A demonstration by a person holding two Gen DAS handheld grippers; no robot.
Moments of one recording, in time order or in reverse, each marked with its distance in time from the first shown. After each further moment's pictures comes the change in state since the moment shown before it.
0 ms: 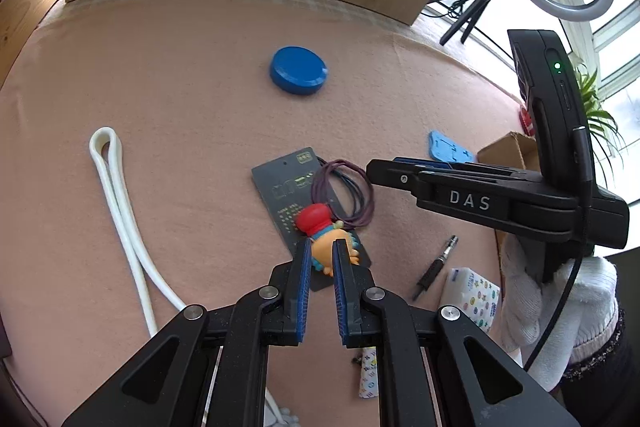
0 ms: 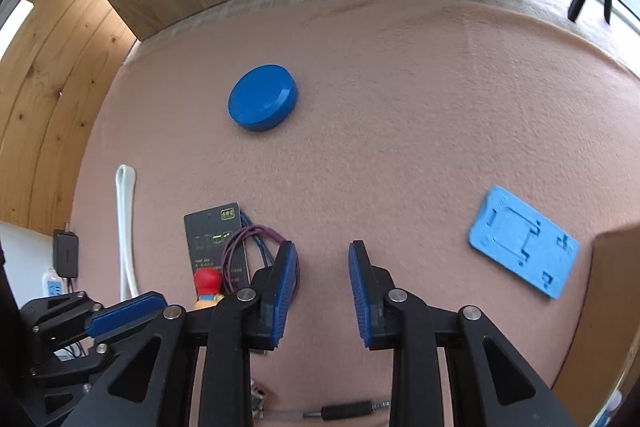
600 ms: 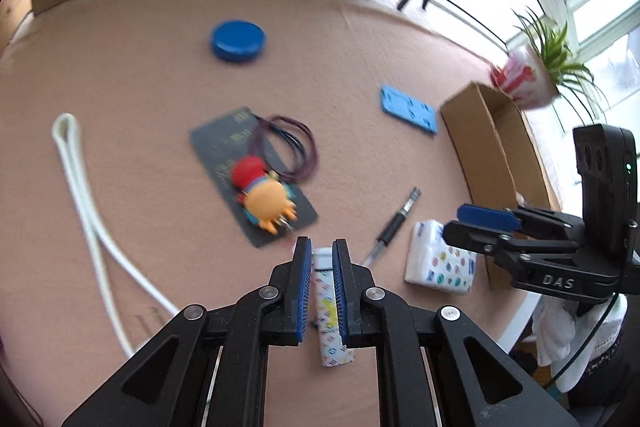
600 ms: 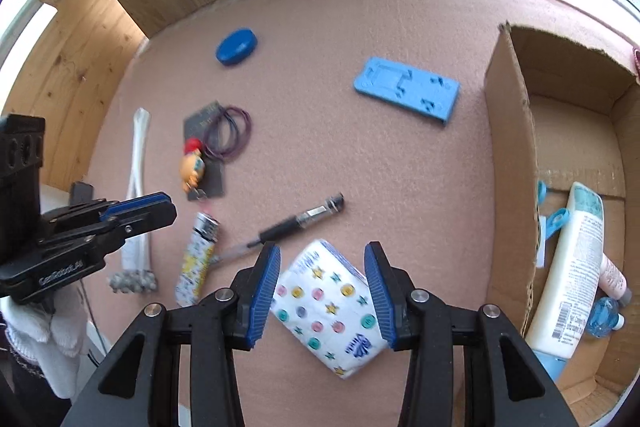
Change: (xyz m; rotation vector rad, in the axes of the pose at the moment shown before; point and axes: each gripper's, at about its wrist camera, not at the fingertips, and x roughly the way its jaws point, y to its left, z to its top) left arm -0.012 -0.032 -0.029 0.104 0.039 -0.044; right arm -0.081 -0.052 -0.111 0.100 -0.063 0.059
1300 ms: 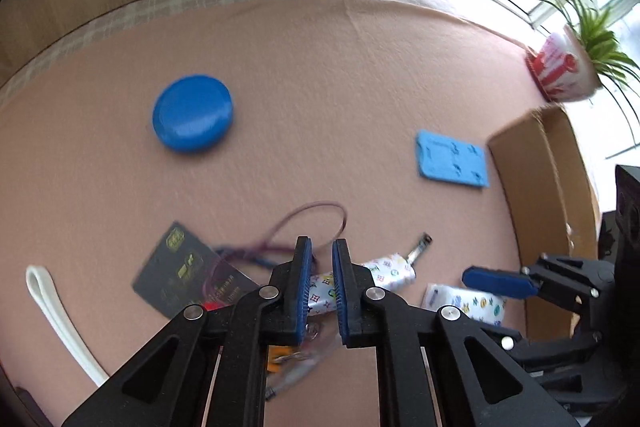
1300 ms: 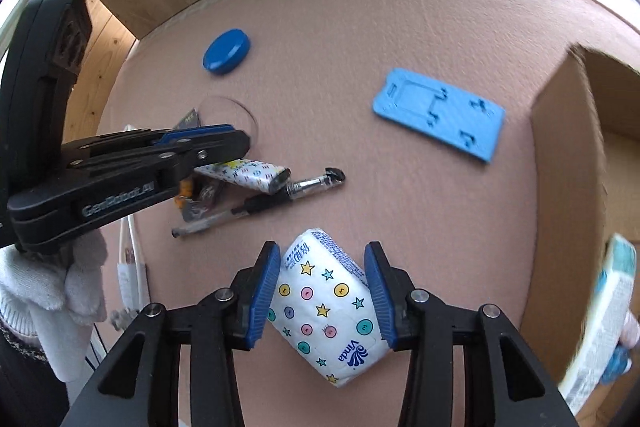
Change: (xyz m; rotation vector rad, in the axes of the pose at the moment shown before) left arm 0.095 -0.027 0.099 0.117 0.102 0.091; right arm 0.036 0.000 0.015 0.010 0.079 -0.009
